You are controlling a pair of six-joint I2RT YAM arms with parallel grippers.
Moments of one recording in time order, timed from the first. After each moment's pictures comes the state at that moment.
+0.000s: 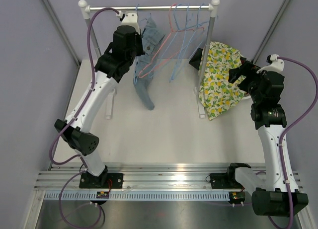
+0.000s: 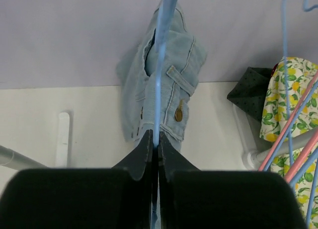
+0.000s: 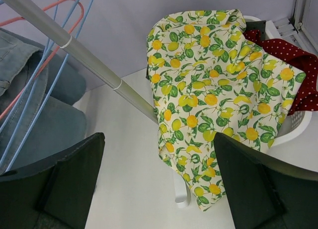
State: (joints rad) left arm -0.51 1.75 2.08 -0.58 -0.37 -0.20; right arm -0.05 0.99 1.14 -0.30 -0.05 0.42
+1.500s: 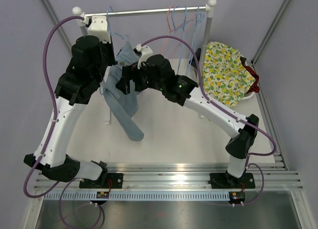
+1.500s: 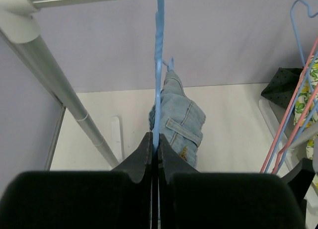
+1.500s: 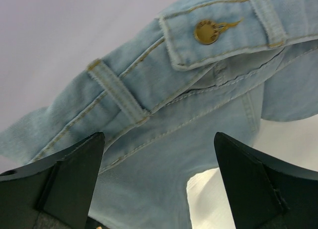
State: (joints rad) left arm -0.48 1.38 1.94 -0.72 -0.43 -0.05; right arm 0.93 1.83 1.96 -0.39 -0.05 0.43
